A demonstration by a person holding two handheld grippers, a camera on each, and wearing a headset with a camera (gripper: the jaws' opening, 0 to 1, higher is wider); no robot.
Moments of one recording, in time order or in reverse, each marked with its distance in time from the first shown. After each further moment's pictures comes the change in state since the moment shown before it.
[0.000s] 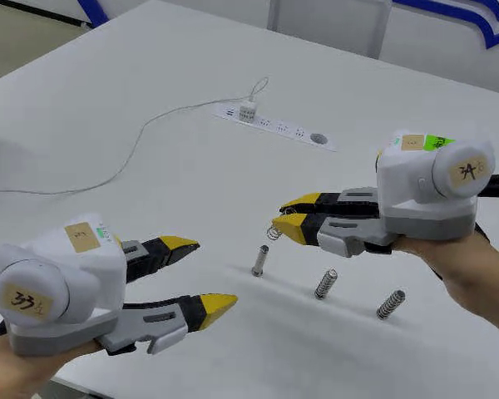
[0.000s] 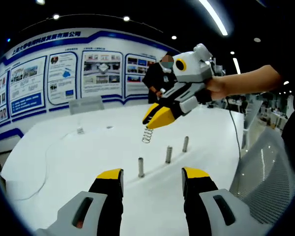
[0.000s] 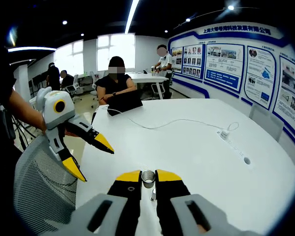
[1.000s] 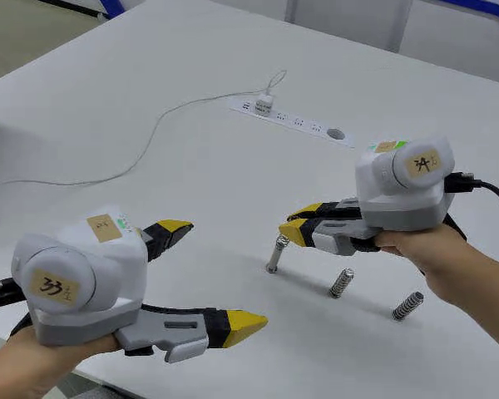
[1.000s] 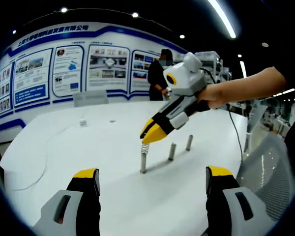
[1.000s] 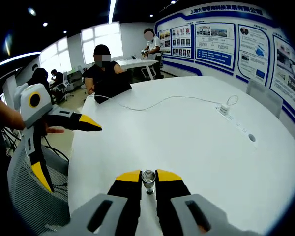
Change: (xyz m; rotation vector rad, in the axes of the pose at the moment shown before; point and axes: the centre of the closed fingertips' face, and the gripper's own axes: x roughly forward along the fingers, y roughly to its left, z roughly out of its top) left arm 0.005 0.008 -0.011 -0.053 0.030 0.038; right arm 0.034 -0.017 -0.041 0.119 0.139 -0.032
